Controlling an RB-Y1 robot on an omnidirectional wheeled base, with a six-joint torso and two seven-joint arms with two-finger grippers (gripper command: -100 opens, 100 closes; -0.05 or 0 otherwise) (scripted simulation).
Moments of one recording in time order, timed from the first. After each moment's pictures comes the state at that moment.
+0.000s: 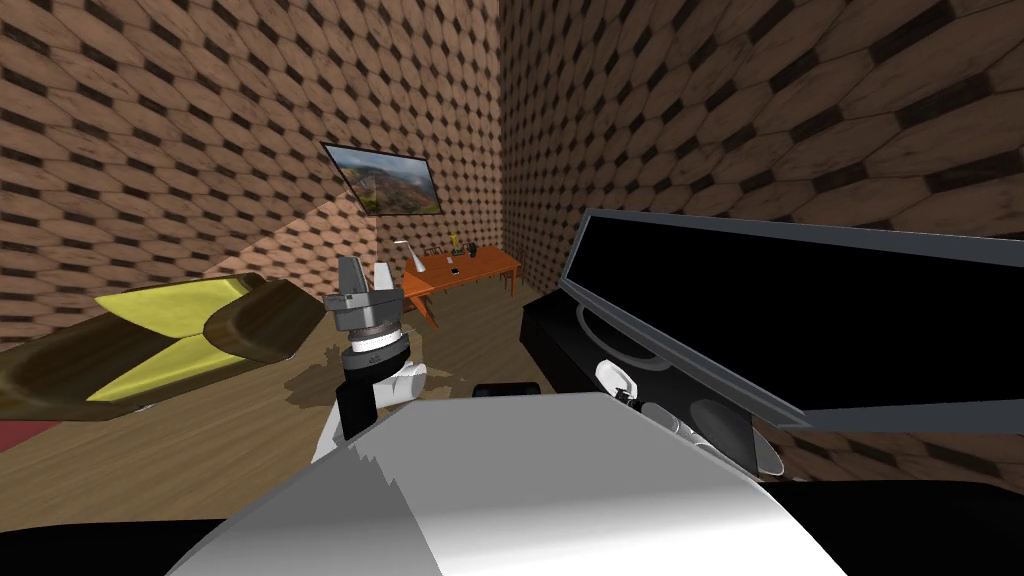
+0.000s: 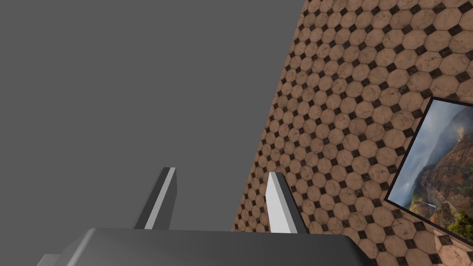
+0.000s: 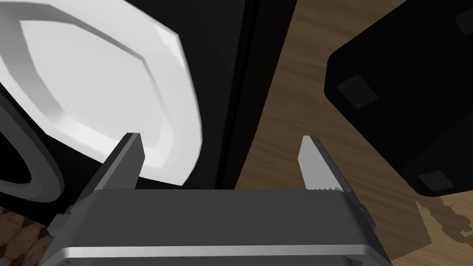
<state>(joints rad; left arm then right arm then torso) 0.46 0.02 0.05 -2.39 -0.01 -0.60 -0.02 0.24 -0.79 0.41 -0.82 1.53 -0.24 0.02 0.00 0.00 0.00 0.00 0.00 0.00</state>
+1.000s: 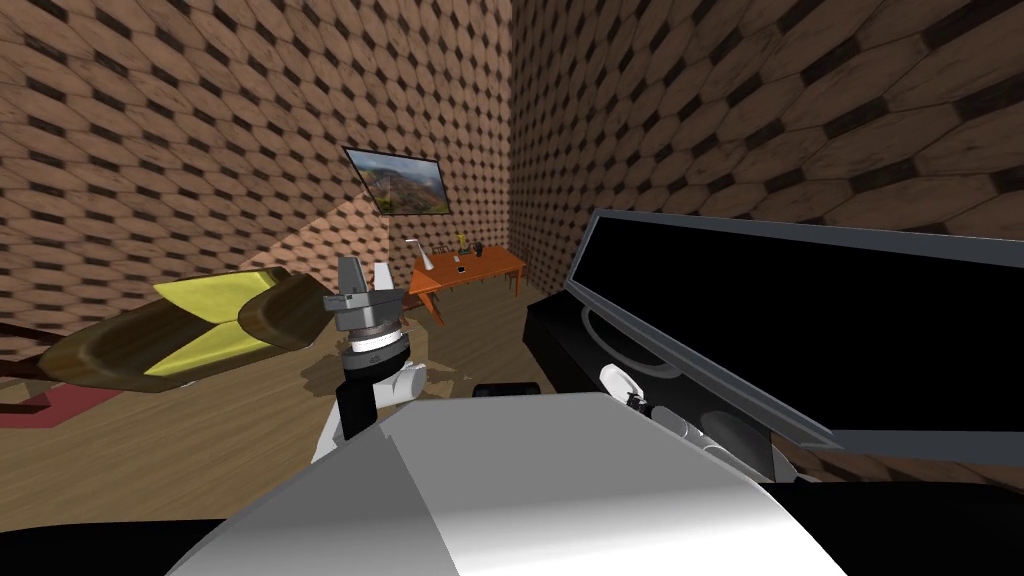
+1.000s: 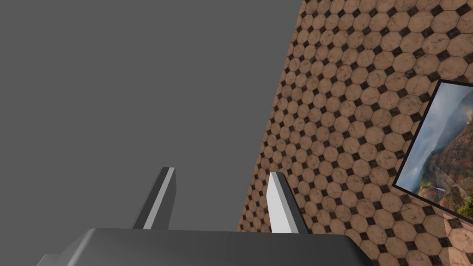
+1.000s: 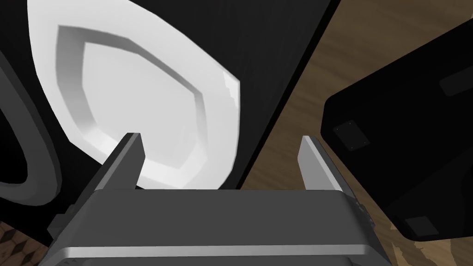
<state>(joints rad) 0.46 0.02 0.05 -2.39 -0.01 -0.60 -0.02 0.23 -0.82 0.41 -0.75 1.59 -0.23 0.05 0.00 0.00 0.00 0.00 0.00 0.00</state>
